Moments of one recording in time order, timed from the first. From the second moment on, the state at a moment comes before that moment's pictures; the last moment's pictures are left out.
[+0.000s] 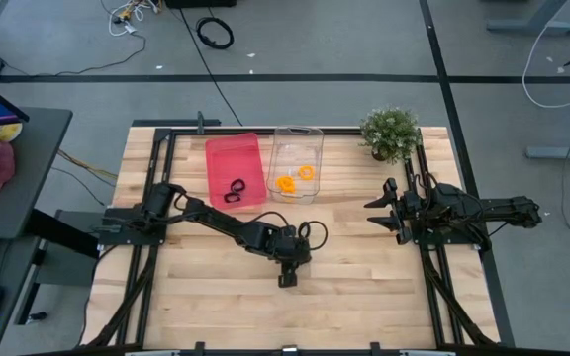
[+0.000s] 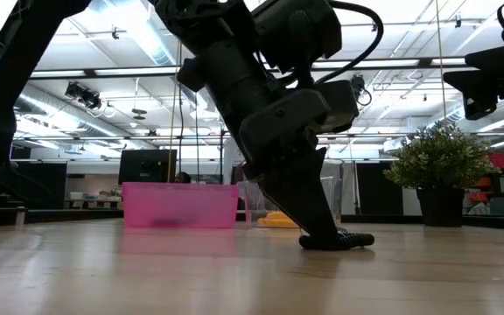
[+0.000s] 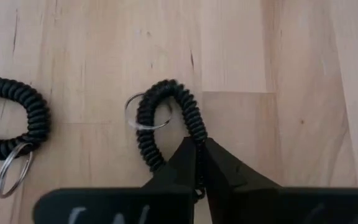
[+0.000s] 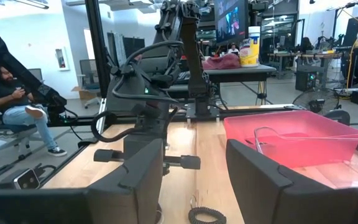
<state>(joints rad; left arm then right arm) -0.24 2.14 1.36 -0.26 -0.04 -0.25 0.03 0.01 0.02 0.07 -0.09 0.07</state>
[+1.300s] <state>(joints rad) -0.28 1.84 1.35 -1.16 -0.69 -0.64 0.03 0.01 0.02 0.07 -0.09 0.07</state>
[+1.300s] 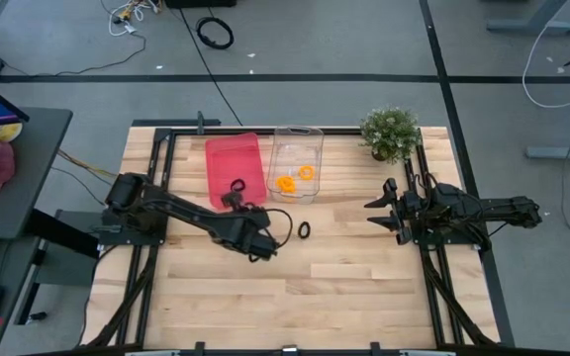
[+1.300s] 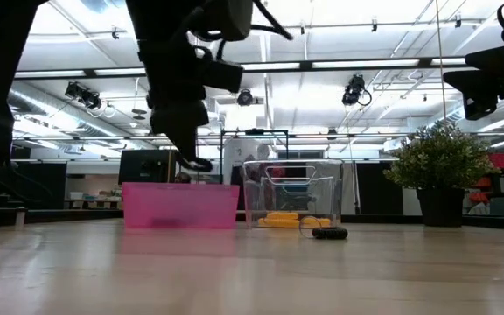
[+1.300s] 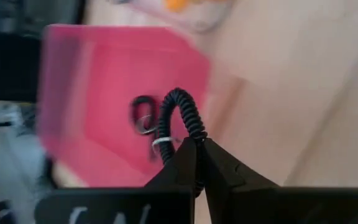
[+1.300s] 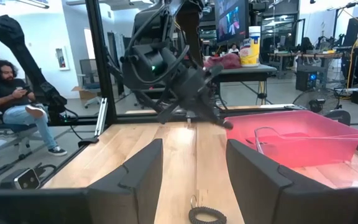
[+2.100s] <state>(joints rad) -0.17 1.84 1.35 -1.33 -0.86 -0.80 0.03 0.01 0.02 0.07 -0.09 0.07</state>
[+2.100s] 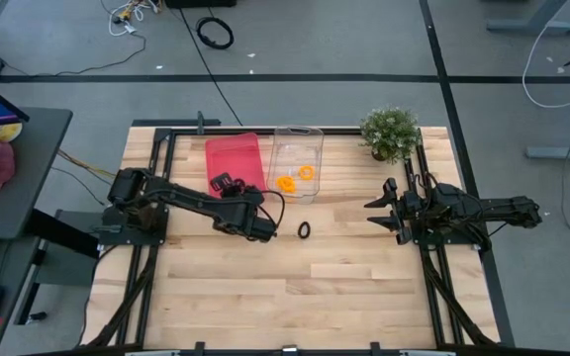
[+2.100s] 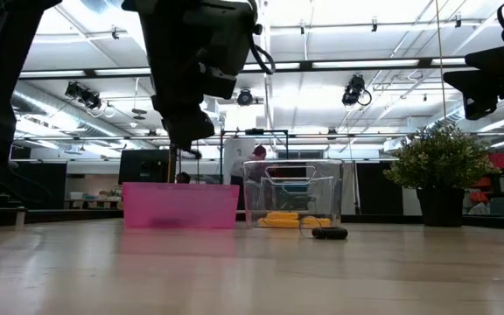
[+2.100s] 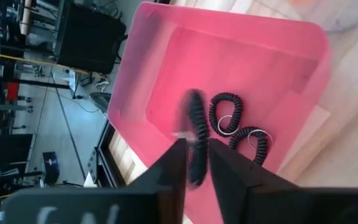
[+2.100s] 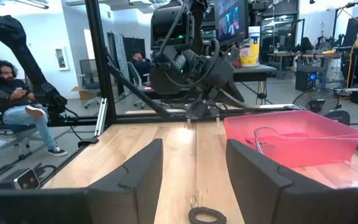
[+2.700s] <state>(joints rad) -0.23 1.84 1.35 -1.03 -0.77 -0.58 0.03 0.01 0.02 0.07 -0.09 0.07</state>
